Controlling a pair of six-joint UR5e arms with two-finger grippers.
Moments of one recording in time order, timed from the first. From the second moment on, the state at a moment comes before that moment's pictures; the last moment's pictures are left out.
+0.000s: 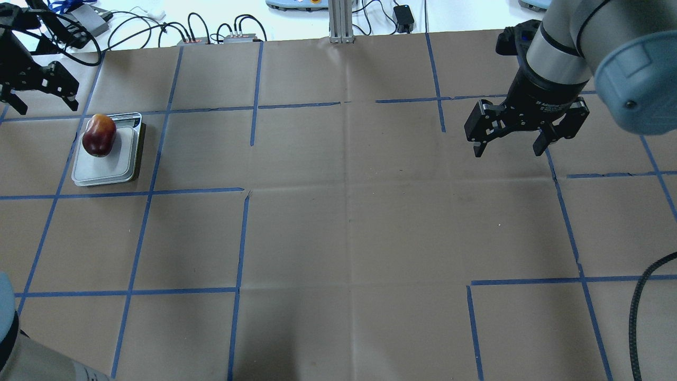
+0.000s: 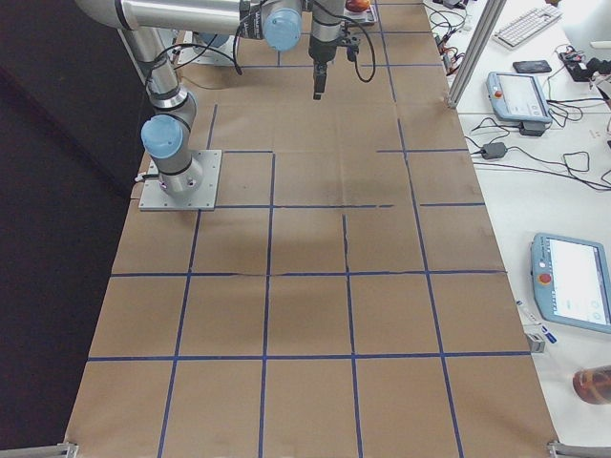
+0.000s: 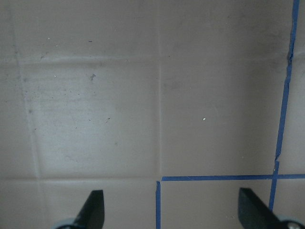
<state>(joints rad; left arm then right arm) -1.17 -1.87 -1.34 -1.50 1.69 0.27 1.53 -1.60 1.68 -1.57 -1.56 -0.02</state>
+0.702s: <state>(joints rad) -1.52 -1.73 -1.35 -1.67 1.55 -0.08 1.53 -1.60 1.68 -1.57 -1.56 -0.02</state>
